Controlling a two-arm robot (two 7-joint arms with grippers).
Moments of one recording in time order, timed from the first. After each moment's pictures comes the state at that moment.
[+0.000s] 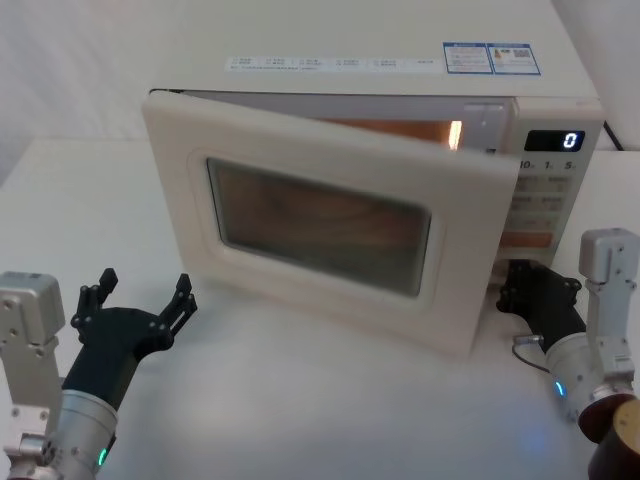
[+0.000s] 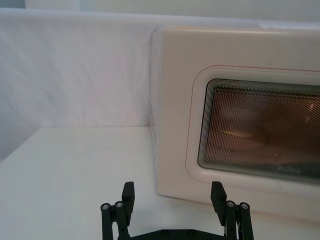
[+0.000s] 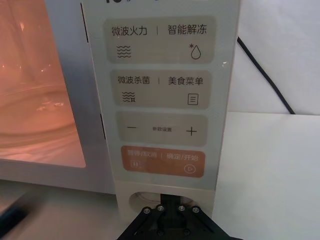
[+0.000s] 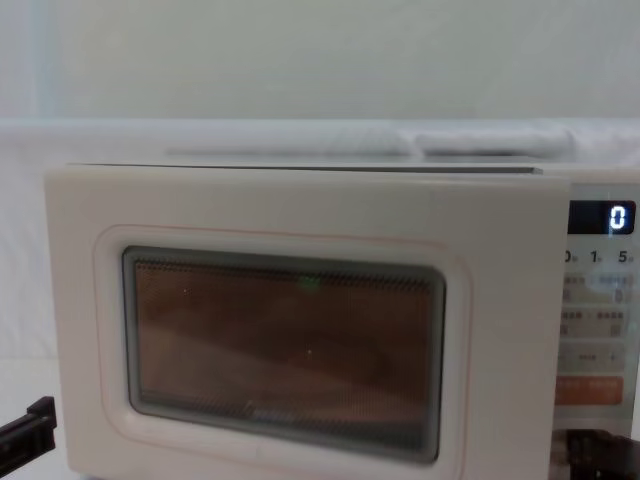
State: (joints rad) left arm 0.27 0.24 0.04 -1.85 -0.25 -0.02 -0.02; right arm 0.15 0.02 -0.11 -1.30 0.06 -0.09 0.09
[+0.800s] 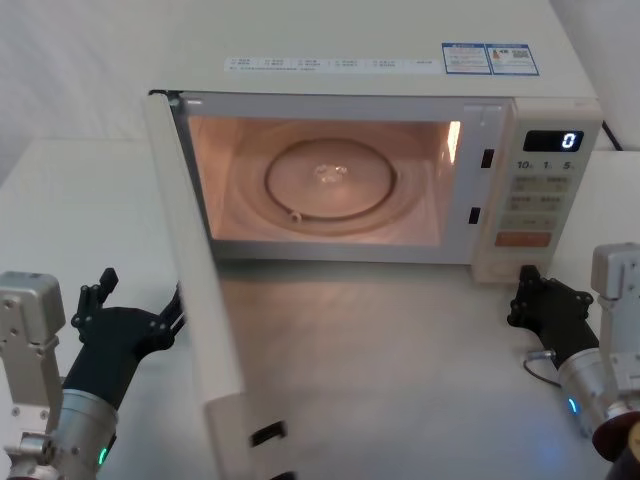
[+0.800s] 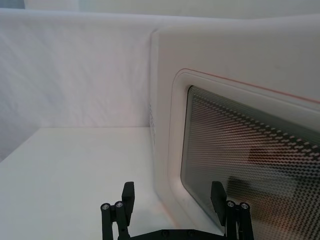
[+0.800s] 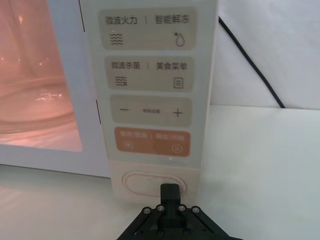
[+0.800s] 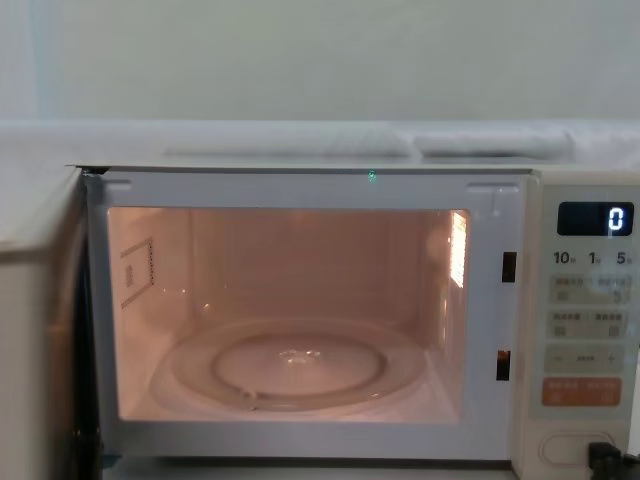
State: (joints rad) left arm 0.27 0.24 0.04 -1.85 -0.25 -0.02 -0.02; right arm 0.09 0.04 -0.11 -1.35 0.06 -0.08 0.10
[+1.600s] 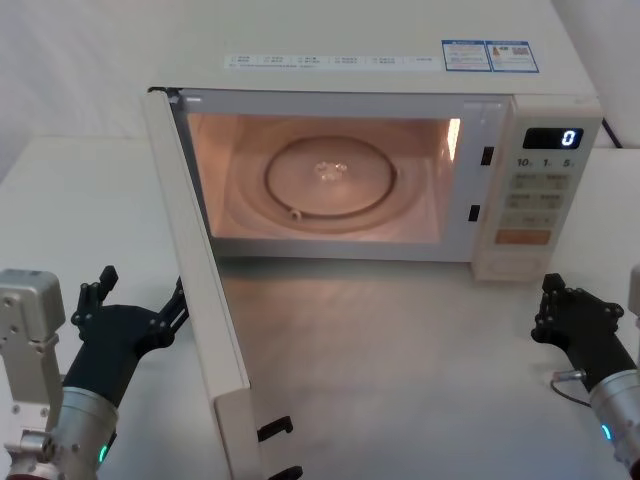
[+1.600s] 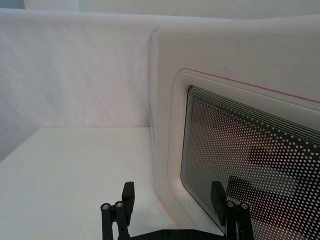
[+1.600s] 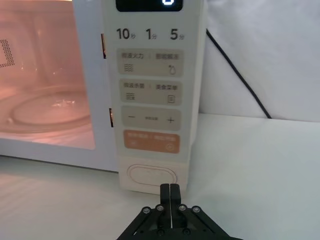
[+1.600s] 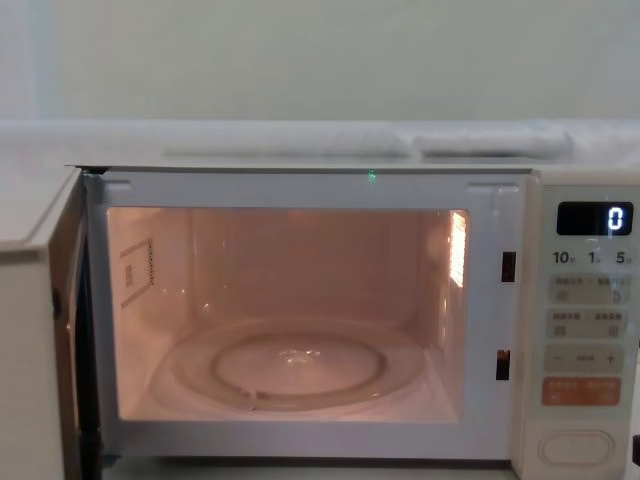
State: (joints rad) left arm 0.27 0.24 0.04 -1.85 -0.25 -0.02 -0.02; right arm -0.06 0.09 -0.09 -1.57 0.07 -0.07 0.11
